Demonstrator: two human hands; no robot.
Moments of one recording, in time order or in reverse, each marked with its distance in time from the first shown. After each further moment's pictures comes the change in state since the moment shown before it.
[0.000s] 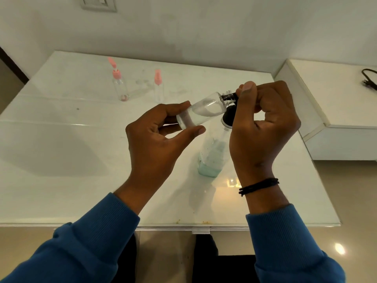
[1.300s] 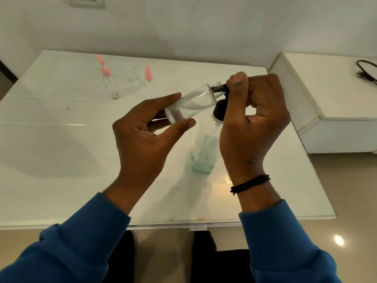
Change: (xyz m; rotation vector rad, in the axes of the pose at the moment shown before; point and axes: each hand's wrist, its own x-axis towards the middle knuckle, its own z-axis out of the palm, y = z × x) left_hand -0.001 0.002 0.002 0.028 -0.024 0.070; right_hand -0.004 -0.004 -0.003 0.068 0.023 0.068
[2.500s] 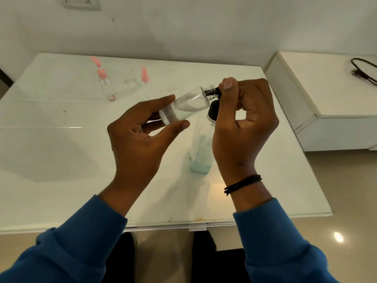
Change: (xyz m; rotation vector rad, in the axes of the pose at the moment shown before) left_hand 0.000 -0.001 -0.001 0.022 0.001 0.009; right_hand -0.005 0.002 0.001 0.016 -0.010 -0.021
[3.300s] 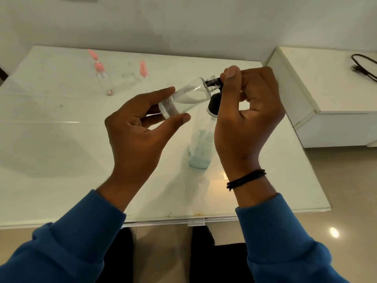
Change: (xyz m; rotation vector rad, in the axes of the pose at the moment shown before) left_hand 0.000 0.002 0.000 -0.017 -0.003 0.002; right_hand 0.004 -0.002 -0.003 -0.020 0.001 -0.021
